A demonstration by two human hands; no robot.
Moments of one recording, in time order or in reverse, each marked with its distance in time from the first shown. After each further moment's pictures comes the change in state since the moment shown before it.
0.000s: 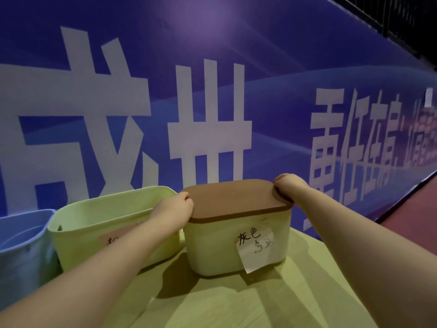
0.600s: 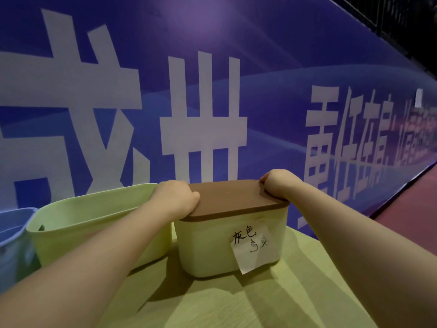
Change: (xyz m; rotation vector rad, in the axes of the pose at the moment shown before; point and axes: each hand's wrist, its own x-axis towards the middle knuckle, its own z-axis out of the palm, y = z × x) left_hand 0.024 0.017 0.003 0.388 0.040 0.133; right_hand -0.001 -0.006 0.007 -0.292 -0.031 -0.179
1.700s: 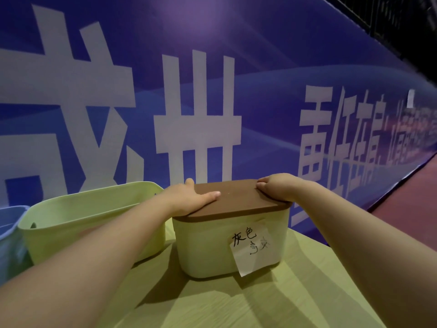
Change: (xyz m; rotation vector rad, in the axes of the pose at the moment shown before) left_hand 0.001 0.018 0.001 -0.186 -0.221 0.025; right_hand -0.030 0.007 -0.017 -0.098 -0.181 -0.096
